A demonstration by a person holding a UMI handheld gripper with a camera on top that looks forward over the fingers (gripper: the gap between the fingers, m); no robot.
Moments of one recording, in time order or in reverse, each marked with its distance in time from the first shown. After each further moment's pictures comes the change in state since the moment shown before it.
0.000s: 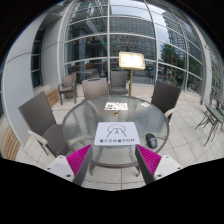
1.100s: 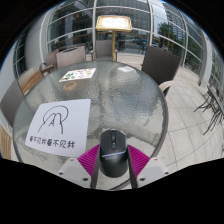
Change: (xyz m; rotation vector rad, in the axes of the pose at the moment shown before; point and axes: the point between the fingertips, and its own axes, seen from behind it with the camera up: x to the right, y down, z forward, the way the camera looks) arm 0.233 0.090 0.287 -0.311 0.073 0.031
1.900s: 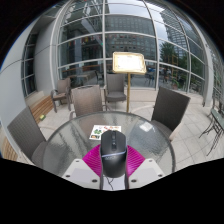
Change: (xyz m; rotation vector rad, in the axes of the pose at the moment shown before) arm -0.143 -0.260 -0.130 0.323 -0.080 -0.009
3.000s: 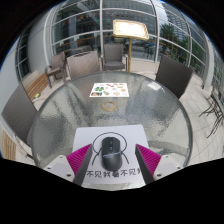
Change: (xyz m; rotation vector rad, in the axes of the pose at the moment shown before) arm -0.047 0.191 0.058 -0.294 0.042 0.019
